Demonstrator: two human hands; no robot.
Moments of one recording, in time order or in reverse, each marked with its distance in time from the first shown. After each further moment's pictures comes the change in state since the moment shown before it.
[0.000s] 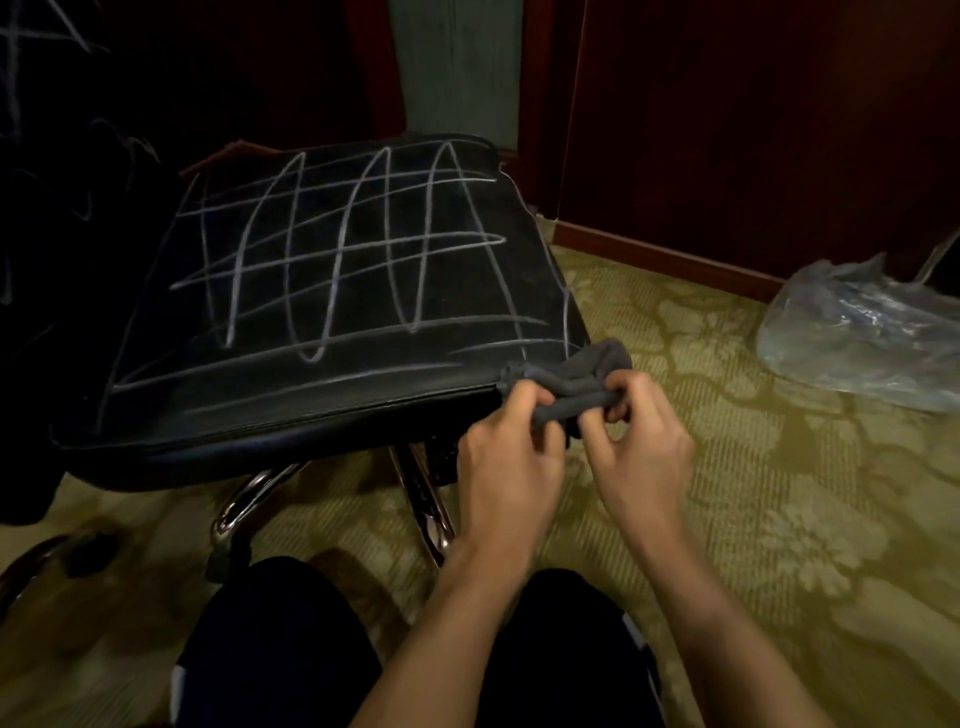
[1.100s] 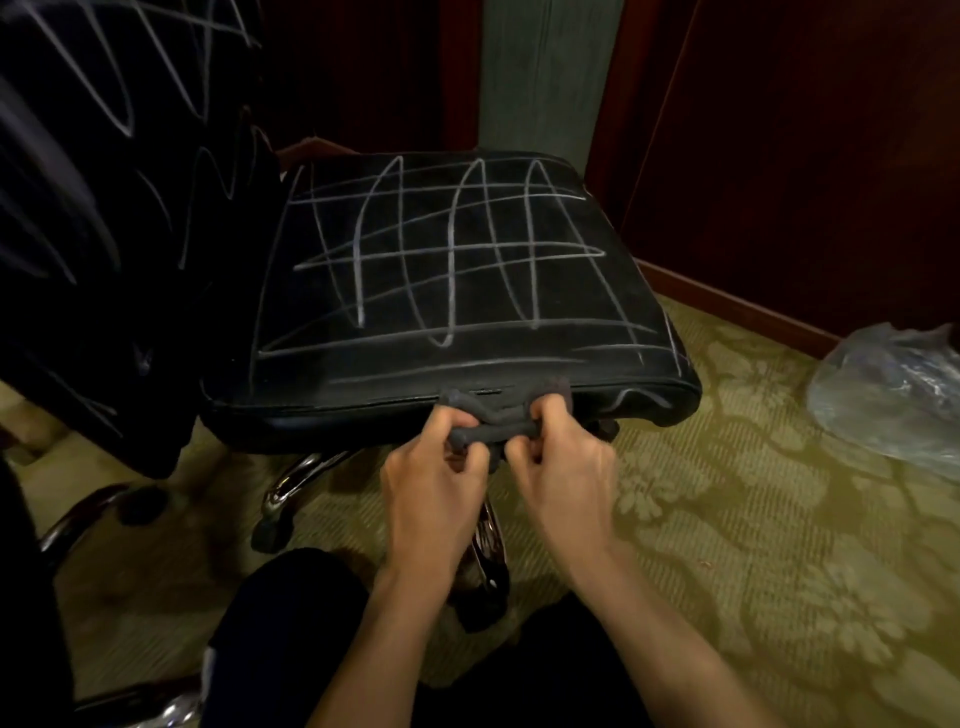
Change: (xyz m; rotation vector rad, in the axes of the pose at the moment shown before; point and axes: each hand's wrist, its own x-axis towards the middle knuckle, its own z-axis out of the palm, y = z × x) left_hand -0.014 -0.080 -0.095 0.016 0.203 -0.180; right_hand -0.038 -0.107 0.060 -0.040 -0.261 -0.208
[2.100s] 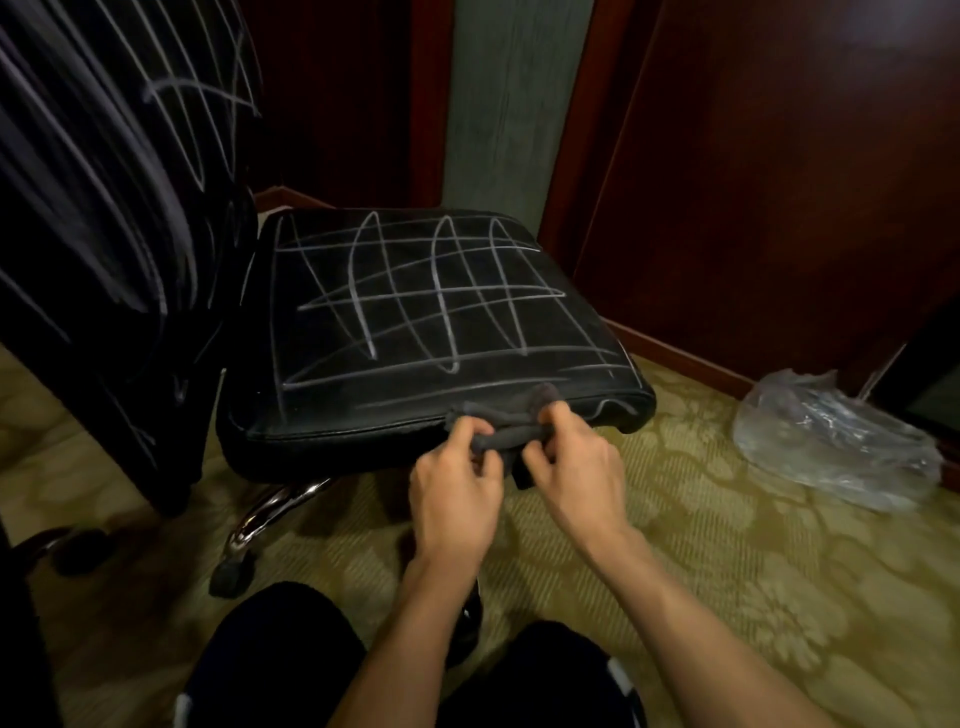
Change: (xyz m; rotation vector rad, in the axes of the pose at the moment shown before) left_hand -0.001 0.003 0.012 -0.128 -0.019 0.042; right_hand 0.011 0.004 -0.031 -0.158 -0.025 -0.007
